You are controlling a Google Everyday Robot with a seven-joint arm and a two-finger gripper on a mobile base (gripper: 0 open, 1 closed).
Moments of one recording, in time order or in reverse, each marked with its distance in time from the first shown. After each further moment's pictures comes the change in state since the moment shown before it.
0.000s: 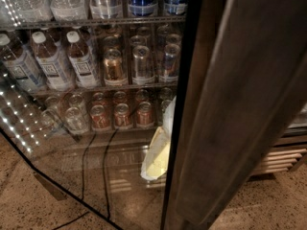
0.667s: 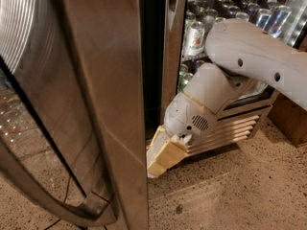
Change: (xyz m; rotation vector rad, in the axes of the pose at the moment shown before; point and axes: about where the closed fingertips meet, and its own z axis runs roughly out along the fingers) arm 0.000 0.000 0.000 0.000 0.000 0.000
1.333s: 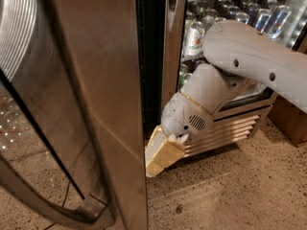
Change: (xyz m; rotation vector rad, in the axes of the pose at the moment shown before) arm -0.003 -0.004 0.003 -0.007 -0.004 -0.010
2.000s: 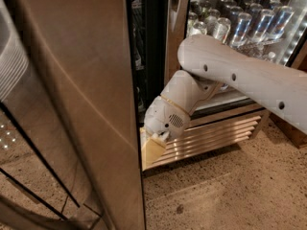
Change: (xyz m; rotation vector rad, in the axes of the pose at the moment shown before) arm -0.013 -0.031 0.030 -0.131 -0.018 -0.045
